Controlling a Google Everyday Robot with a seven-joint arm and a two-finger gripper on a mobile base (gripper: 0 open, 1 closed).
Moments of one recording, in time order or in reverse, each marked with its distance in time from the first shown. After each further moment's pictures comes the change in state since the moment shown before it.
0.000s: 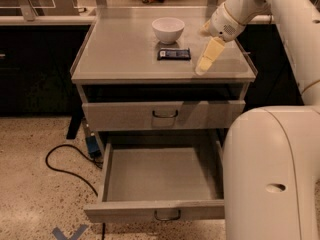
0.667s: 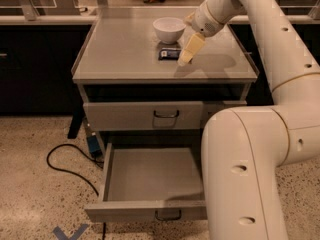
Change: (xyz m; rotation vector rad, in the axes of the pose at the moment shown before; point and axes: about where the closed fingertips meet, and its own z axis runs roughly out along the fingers) arm -0.036 -0.056 0.034 0.120 -0.085 -0.068
